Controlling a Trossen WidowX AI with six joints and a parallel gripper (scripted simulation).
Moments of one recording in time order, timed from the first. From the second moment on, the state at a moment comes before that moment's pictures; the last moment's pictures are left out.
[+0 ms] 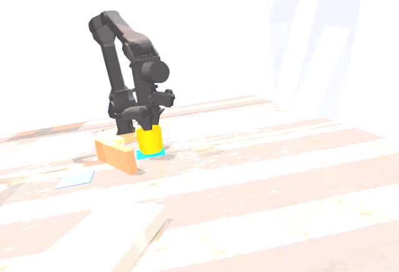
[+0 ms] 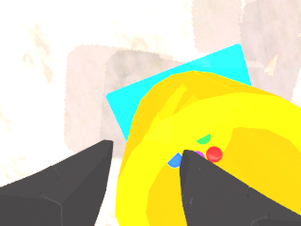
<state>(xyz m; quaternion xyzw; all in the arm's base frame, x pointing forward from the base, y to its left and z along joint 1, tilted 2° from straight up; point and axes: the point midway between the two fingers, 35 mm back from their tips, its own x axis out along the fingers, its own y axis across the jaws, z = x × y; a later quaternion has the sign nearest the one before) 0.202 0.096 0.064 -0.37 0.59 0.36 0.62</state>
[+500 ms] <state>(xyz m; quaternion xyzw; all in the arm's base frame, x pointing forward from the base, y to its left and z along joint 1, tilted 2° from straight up) 0.201 0.097 0.077 -0.37 0.59 0.36 0.62</state>
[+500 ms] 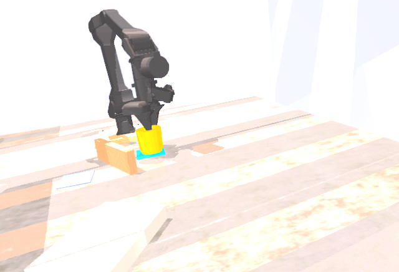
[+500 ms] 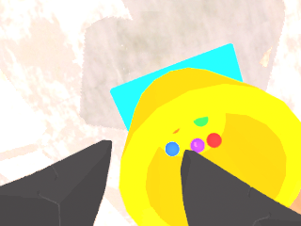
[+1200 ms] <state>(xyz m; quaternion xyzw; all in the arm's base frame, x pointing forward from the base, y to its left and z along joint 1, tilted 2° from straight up) 0.201 0.097 0.101 -0.37 0.59 0.36 0.62</state>
